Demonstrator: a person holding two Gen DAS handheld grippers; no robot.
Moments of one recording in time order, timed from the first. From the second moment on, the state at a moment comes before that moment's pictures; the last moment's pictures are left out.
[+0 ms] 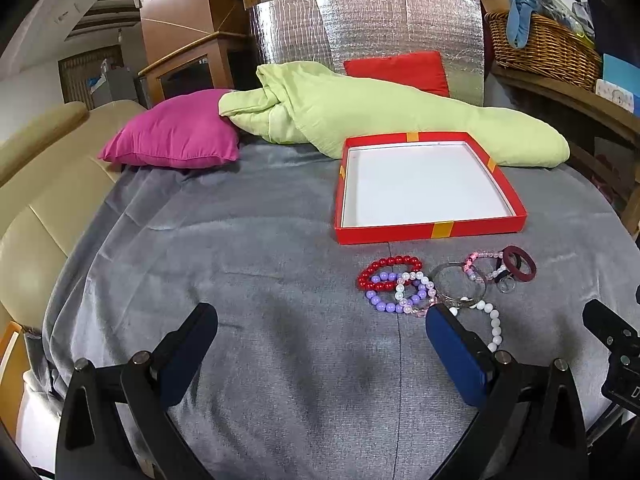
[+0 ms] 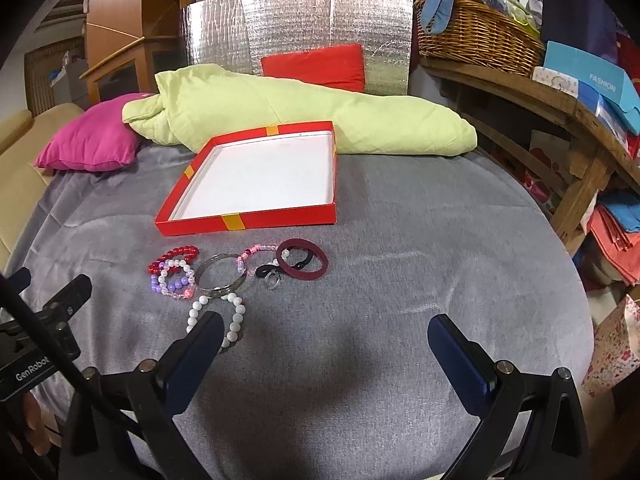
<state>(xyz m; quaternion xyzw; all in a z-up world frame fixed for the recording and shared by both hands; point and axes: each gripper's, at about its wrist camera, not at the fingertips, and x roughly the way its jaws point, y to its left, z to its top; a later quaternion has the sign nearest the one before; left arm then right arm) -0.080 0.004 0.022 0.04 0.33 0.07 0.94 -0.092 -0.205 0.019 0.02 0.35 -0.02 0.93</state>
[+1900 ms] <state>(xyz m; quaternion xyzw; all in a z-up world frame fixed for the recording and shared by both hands) 0.009 0.043 -0.010 0.02 0.43 -0.05 0.90 0.028 -0.242 -0.031 0.06 0.49 0.07 0.87</state>
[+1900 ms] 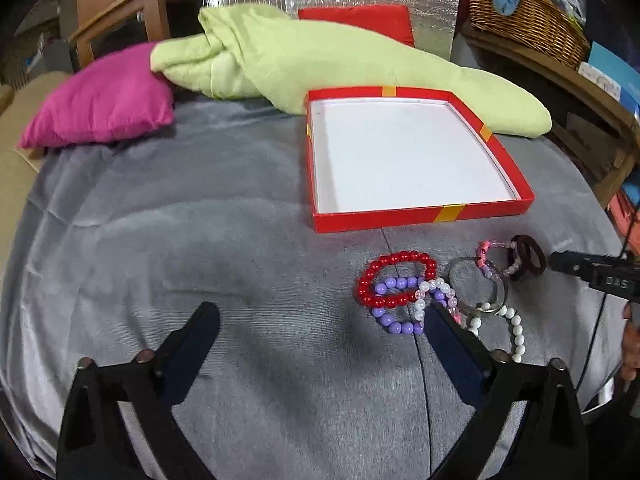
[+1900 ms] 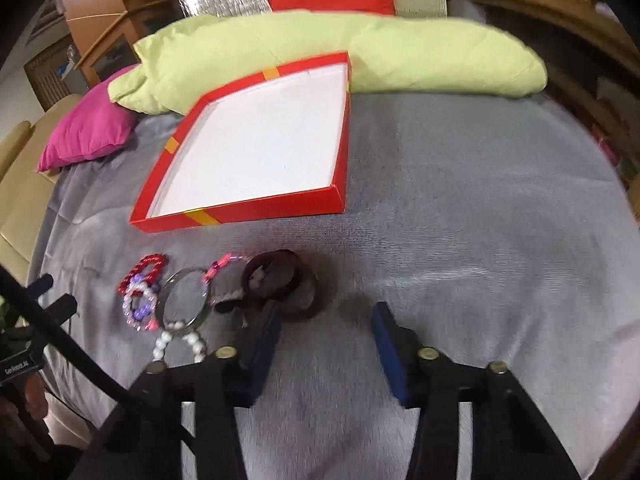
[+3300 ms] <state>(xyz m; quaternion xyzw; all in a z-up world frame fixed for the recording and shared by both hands) 0.014 0.007 -0.024 0.00 0.44 -0.18 0.88 0.043 -0.271 -0.032 0.20 0.46 0.15 0.85</state>
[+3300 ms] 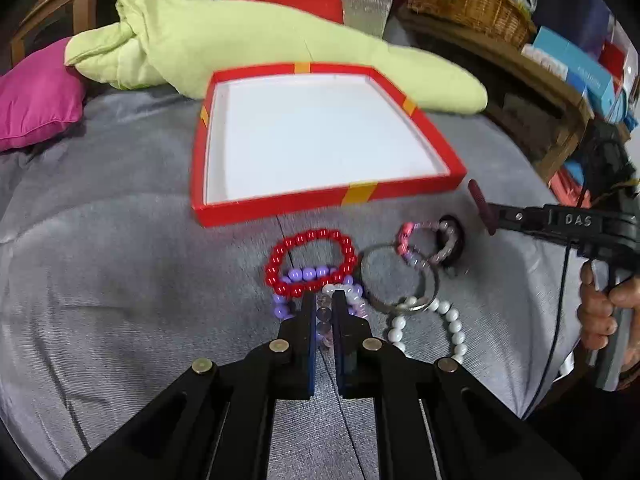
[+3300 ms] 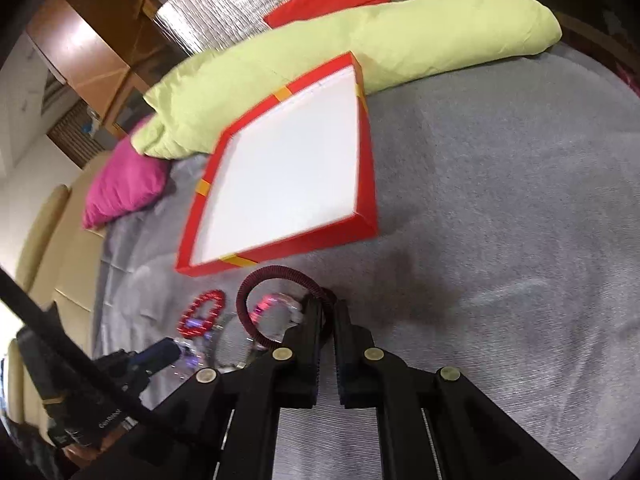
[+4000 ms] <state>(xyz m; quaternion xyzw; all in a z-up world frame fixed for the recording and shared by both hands) 0.092 0.020 0.012 -0.05 0.33 -0.14 0.93 0.103 -0.229 -0.012 0.19 0.38 0.11 0.90</state>
